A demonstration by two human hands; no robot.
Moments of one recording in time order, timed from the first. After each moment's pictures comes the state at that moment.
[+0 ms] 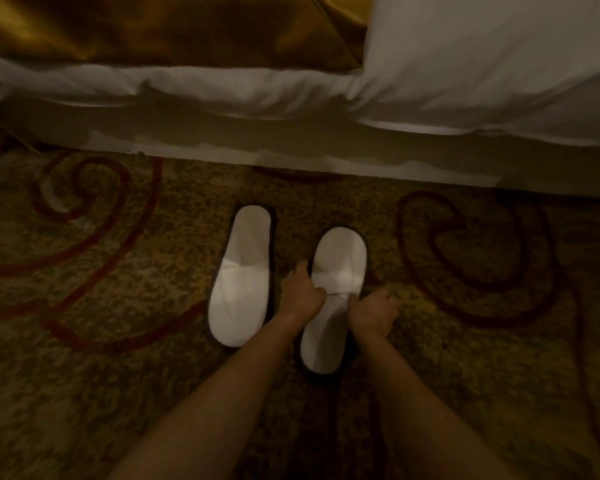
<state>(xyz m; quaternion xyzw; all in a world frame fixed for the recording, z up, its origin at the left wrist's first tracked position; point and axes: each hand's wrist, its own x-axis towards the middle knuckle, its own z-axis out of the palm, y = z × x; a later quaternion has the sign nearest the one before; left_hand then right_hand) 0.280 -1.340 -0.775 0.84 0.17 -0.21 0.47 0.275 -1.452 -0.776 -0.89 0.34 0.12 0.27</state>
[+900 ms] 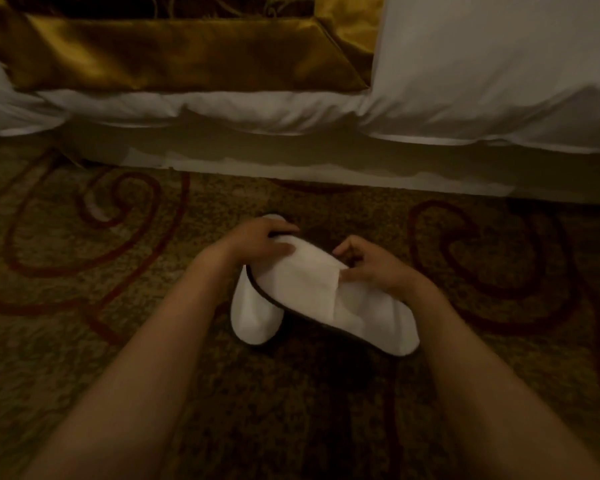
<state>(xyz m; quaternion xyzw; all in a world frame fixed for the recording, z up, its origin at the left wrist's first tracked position) 0.318 -1.228 -0.670 0.92 -0.01 -0.24 0.31 0.322 -1.460 -0.690 -0.80 -0.09 0.32 0.49</state>
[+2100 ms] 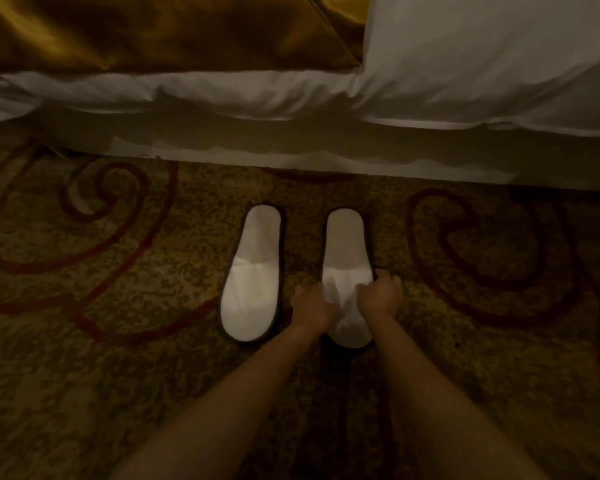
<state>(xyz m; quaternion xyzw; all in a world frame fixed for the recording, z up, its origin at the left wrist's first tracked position) 0.253 -1.354 -0.765 0.84 0.19 -0.27 0.43 0.290 -1.461 -0.785 -0.91 0.24 0.13 0.29</state>
